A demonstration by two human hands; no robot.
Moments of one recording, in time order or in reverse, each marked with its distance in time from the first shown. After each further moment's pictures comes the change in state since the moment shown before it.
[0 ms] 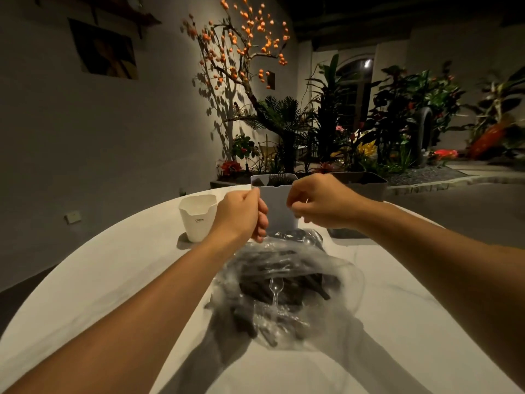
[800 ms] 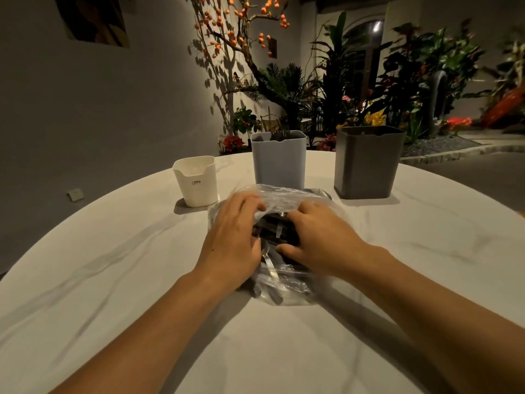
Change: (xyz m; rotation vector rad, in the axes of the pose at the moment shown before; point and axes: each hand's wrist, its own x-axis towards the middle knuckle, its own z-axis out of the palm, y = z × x) left_hand -0.054 -0.108 0.003 0.666 0.005 0.484; right_hand -0.058 0.018 0.120 -0.309 -0.031 -0.004
